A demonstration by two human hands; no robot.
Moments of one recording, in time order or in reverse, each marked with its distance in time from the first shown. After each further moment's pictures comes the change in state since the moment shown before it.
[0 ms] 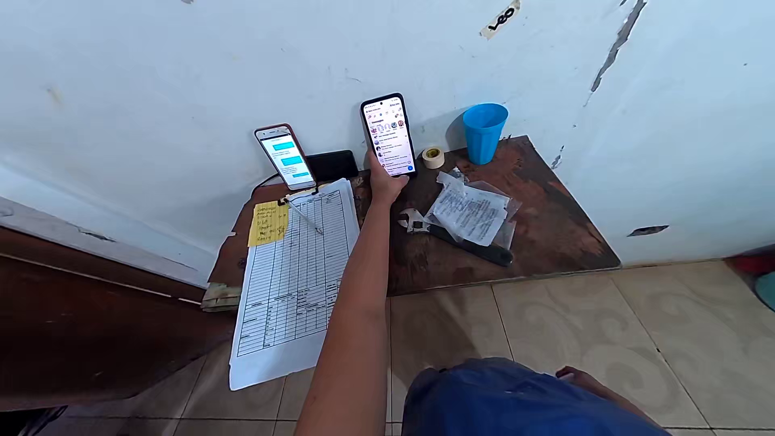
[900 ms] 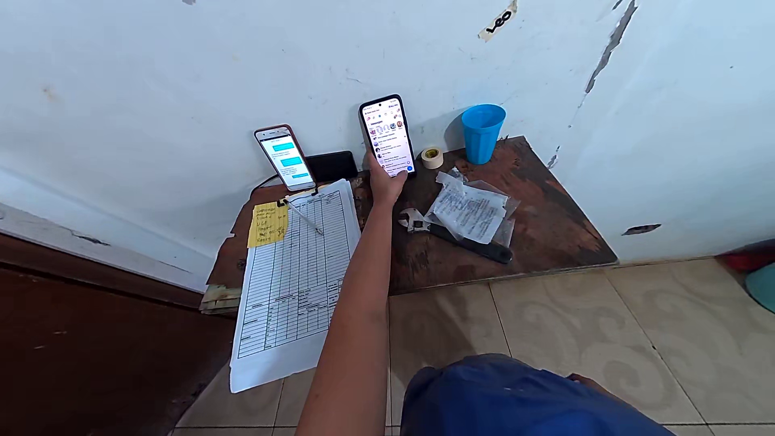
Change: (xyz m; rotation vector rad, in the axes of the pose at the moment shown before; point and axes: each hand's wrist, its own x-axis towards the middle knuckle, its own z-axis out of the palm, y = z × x) left_hand -0.005 0.006 0.003 0.019 0.044 -0.026; right_hand -0.032 -0.005 0.001 -0.029 0.004 0.046
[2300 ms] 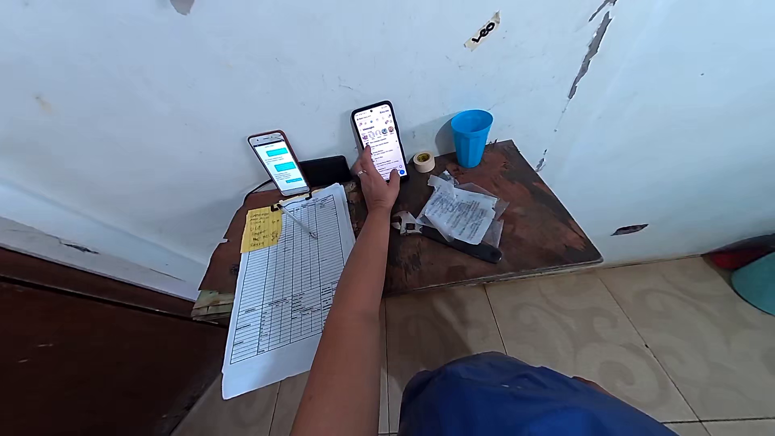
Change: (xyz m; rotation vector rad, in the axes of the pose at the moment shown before) left_hand -0.007 -0.003 0.006 0.364 0.200 0.239; right_hand 0.047 0.048 -0.002 -0.012 0.010 -0.007
